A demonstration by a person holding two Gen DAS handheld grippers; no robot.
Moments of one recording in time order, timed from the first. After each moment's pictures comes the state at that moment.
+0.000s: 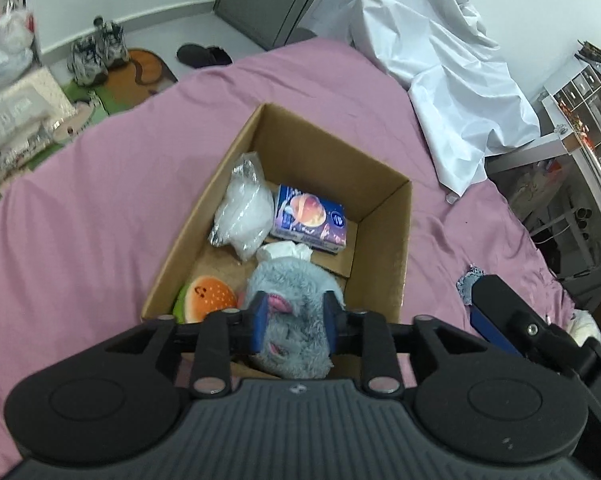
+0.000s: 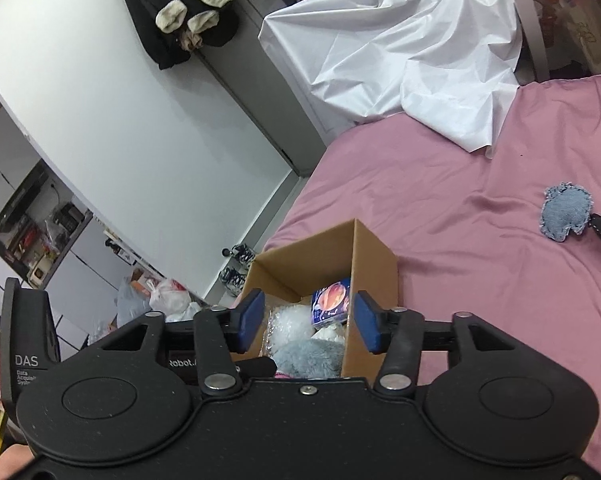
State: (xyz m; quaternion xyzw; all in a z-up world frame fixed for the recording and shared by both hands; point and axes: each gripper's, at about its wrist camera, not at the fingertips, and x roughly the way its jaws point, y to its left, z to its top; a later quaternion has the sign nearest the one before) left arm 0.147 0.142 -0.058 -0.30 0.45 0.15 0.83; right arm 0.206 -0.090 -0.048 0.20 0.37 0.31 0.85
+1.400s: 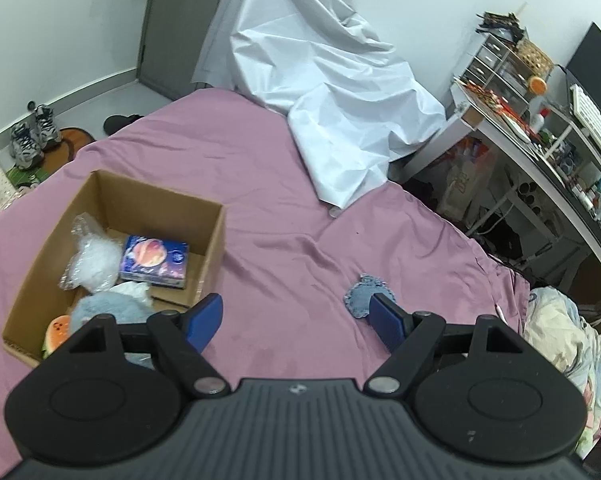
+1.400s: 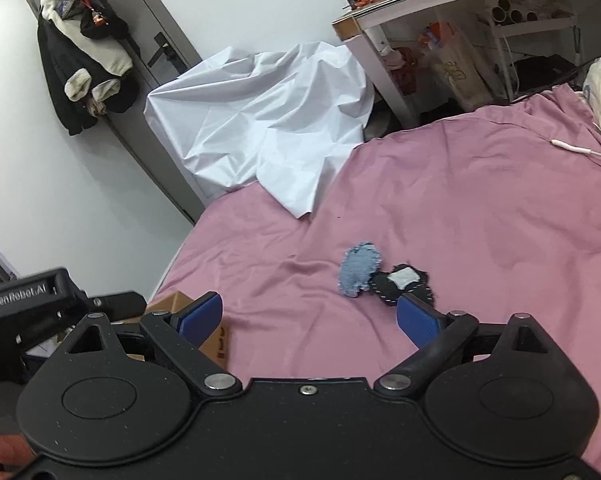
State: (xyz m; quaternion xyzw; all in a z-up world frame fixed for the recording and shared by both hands) left arm 0.193 0.009 -0.009 -0.22 0.38 0.09 0.89; right arm 0.223 -0.232 -0.063 0.21 0.34 0.17 0.90
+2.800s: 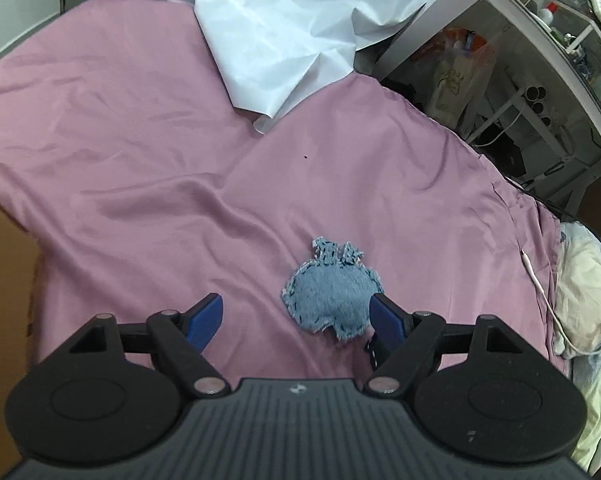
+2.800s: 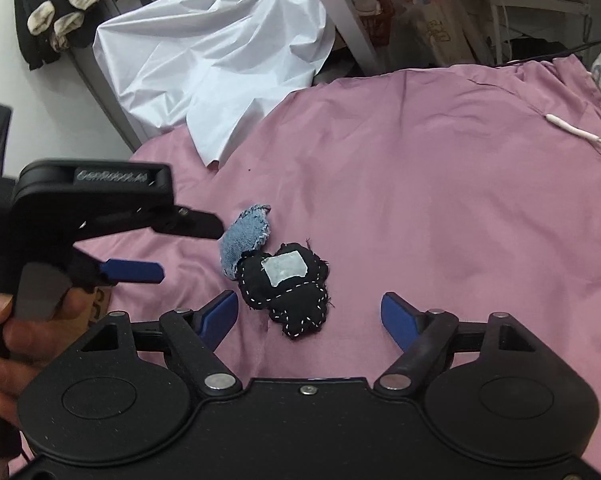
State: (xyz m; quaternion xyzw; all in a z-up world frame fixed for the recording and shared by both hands) left arm 0.351 -0.046 -0.128 -0.20 0.50 0.00 0.84; right arm 0.296 -0.256 -0.140 0.12 0.40 0.16 0.89
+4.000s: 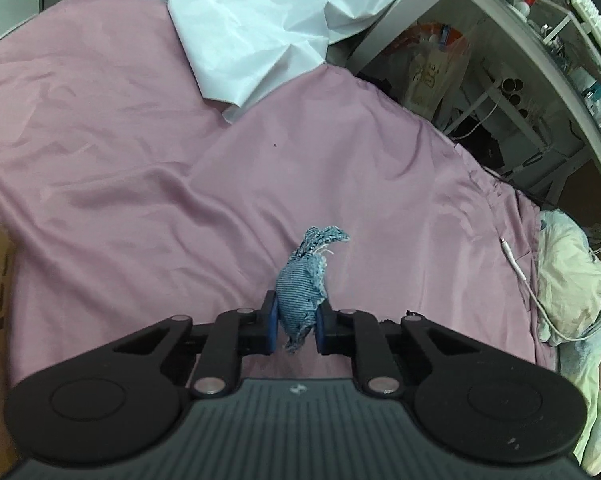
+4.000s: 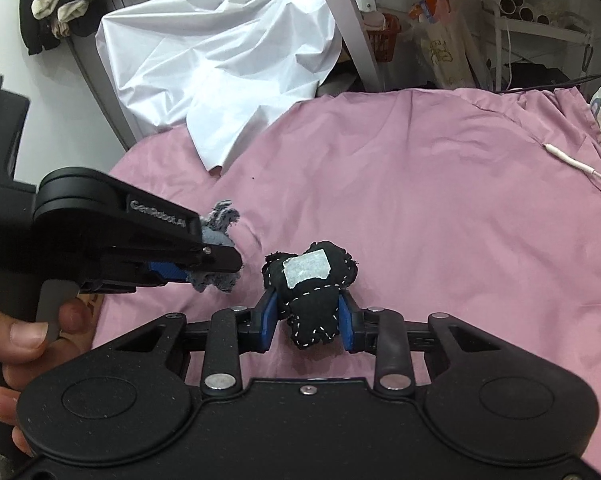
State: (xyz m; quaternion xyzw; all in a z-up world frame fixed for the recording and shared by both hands) left arm 0.342 -0.056 -0.128 -0.20 0.49 -0.03 0.85; right arm 0.291 -0.243 -0.124 0.09 0.39 0.14 0.91
